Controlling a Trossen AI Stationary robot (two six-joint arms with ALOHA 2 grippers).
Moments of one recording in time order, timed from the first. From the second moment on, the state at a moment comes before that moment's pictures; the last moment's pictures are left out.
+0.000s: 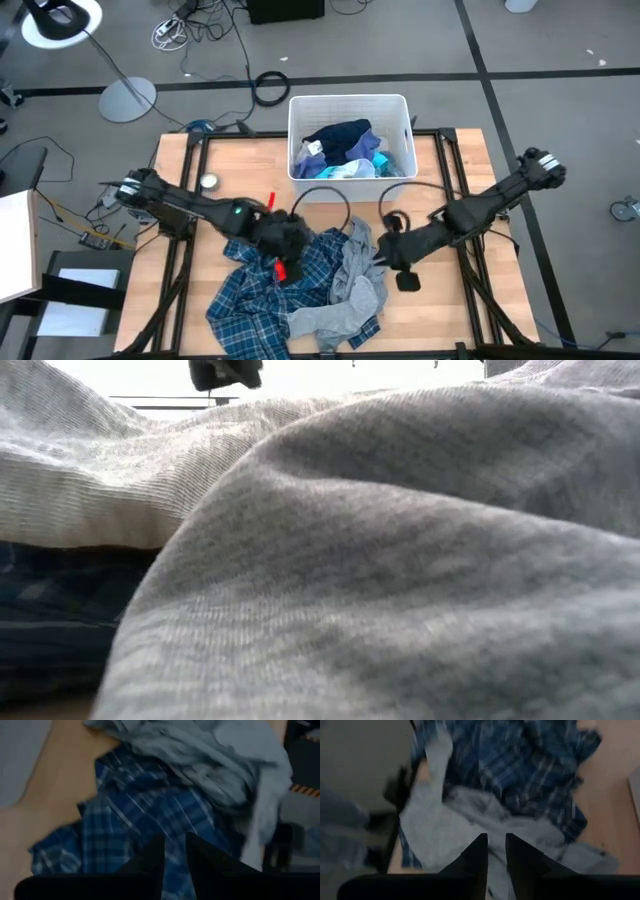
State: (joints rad) left arm -0.33 1.63 1.53 -0.93 -0.11 -0.62; right arm 0.50 1.28 1.13 -0.65 0.18 0.35
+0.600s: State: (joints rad) left arm -0.61 1.10 1.02 -0.80 -0.27 -0.95; right arm 0.55 1.70 1.47 -0.84 0.11 0.61
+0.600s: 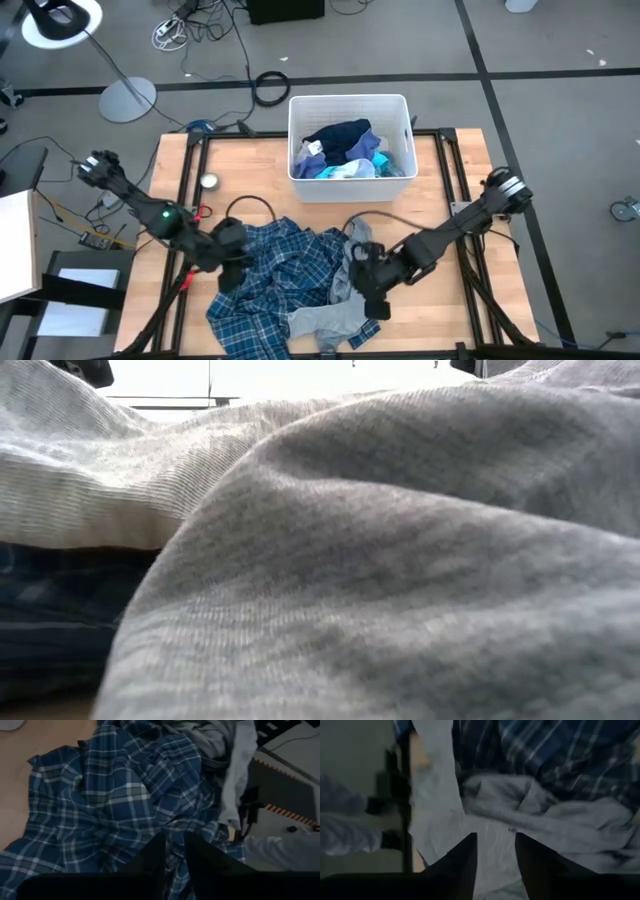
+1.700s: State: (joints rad) left arm -0.66 1.02 0.94 -0.79 -0.45 -1.00; right arm 0.39 1.45 1.47 -0.88 0.41 0.52
